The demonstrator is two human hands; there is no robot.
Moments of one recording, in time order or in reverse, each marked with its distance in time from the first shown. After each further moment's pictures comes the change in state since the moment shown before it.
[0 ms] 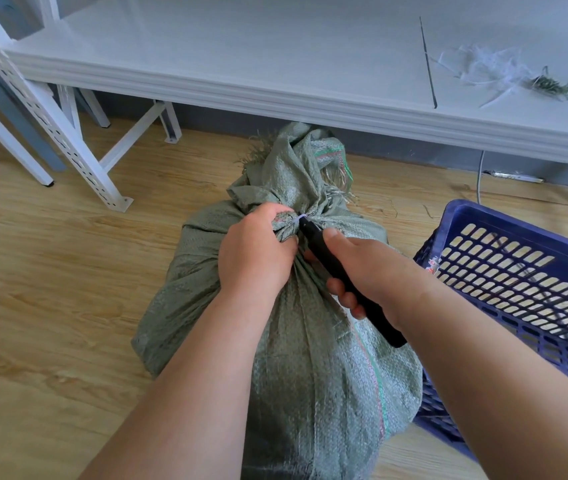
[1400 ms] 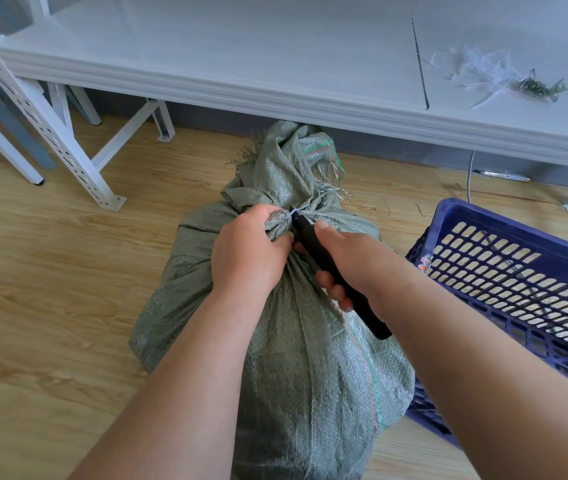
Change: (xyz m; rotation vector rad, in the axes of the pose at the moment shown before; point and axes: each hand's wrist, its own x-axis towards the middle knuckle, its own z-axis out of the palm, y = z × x) left_hand -0.001 -0.003 -0.005 -0.028 -0.014 0.001; right_hand 0.004 -0.006 0.006 0.032 0.033 0.008
